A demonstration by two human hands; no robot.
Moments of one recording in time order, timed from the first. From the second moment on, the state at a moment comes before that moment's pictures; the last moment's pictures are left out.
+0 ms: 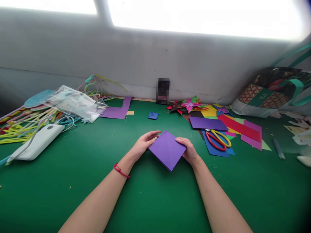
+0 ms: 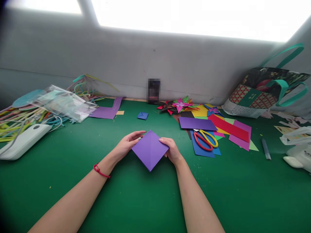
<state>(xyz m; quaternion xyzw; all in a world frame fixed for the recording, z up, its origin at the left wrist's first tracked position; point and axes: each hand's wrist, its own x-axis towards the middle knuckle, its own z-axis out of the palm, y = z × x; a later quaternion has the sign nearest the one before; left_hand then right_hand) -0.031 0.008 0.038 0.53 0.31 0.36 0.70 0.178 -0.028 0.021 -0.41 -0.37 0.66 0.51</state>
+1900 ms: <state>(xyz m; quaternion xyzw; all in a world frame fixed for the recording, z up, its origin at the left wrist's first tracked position) -0.018 0.010 0.030 0.34 0.45 0.47 0.68 0.160 -0.023 0.019 -0.40 -0.38 0.62 0.55</state>
